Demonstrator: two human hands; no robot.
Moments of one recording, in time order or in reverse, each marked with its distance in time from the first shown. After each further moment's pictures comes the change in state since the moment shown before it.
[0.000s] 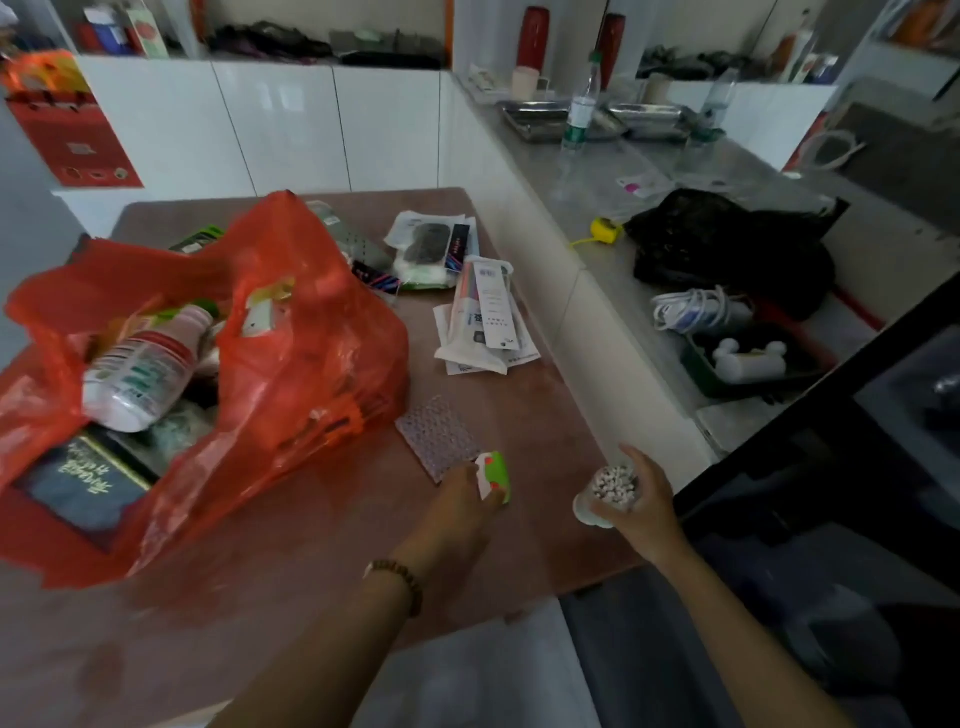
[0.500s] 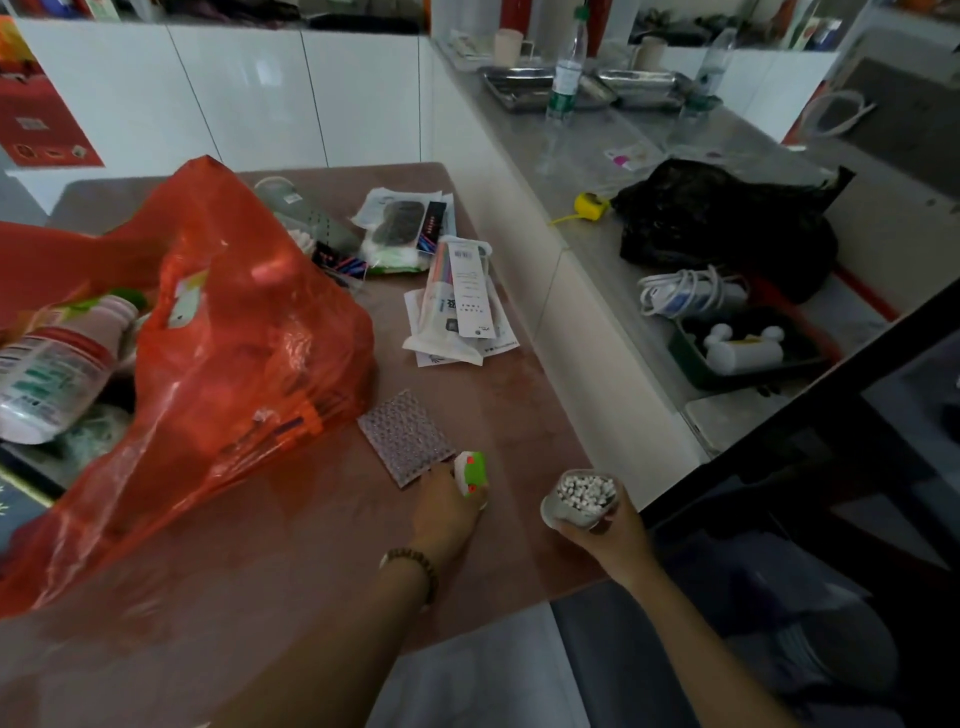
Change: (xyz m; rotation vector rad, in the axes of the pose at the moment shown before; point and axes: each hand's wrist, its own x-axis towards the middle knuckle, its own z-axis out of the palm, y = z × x) left_hand 0.050 -0.021 0.050 0.097 0.178 -0.201; right_hand 0.013 0.046 0.015 0.187 -0.028 0.006
